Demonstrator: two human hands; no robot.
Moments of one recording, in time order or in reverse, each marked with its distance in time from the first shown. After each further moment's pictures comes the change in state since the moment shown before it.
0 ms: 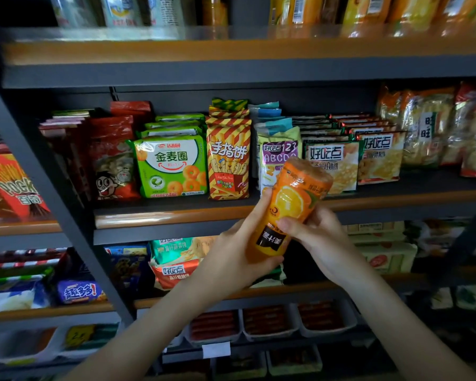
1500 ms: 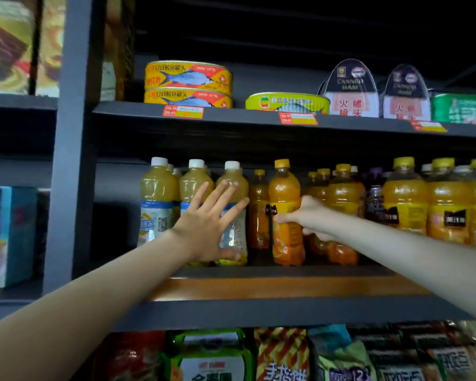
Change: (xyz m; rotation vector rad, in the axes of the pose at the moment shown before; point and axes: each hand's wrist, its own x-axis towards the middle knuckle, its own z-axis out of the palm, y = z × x) left_hand 0.238 -0.006 -0.304 1.482 0.329 0.326; right_hand 0.319 -0.223 0.081 -0.865 0.225 -0.111
